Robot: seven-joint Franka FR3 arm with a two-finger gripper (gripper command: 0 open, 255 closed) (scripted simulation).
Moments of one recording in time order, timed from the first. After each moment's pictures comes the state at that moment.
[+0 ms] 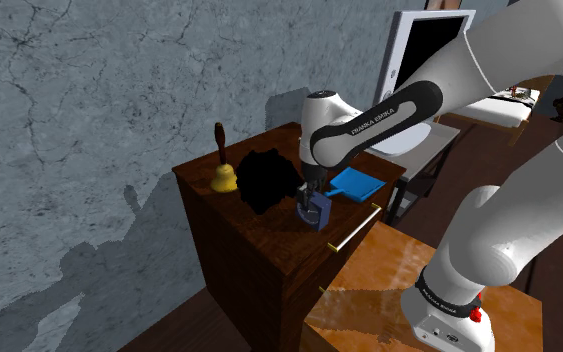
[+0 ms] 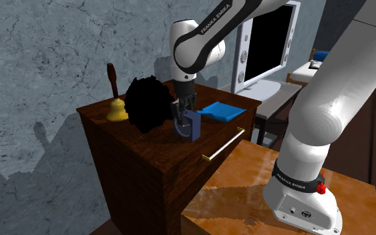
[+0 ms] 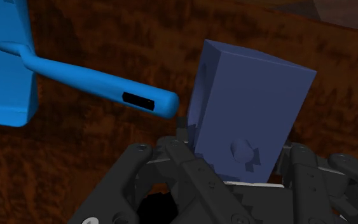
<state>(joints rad) 0.02 -0.30 0.04 -2.64 0.01 2.33 -0.01</state>
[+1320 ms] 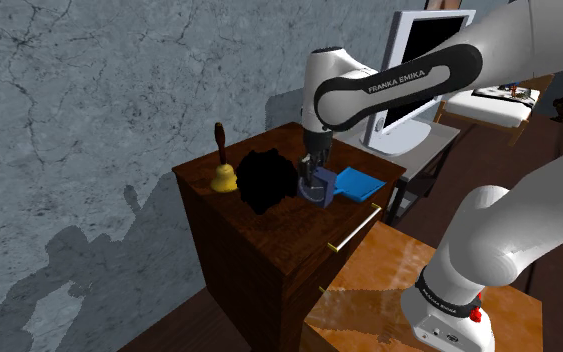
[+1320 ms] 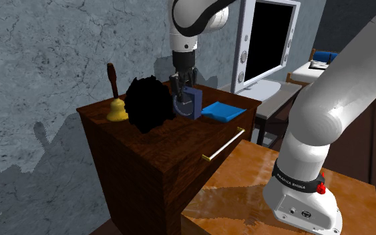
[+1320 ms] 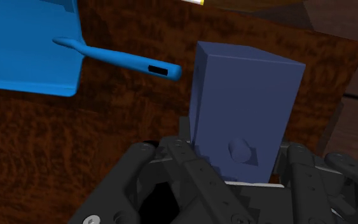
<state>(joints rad) 0.02 -0.44 0.04 -2.50 0.01 2.05 -0.01</state>
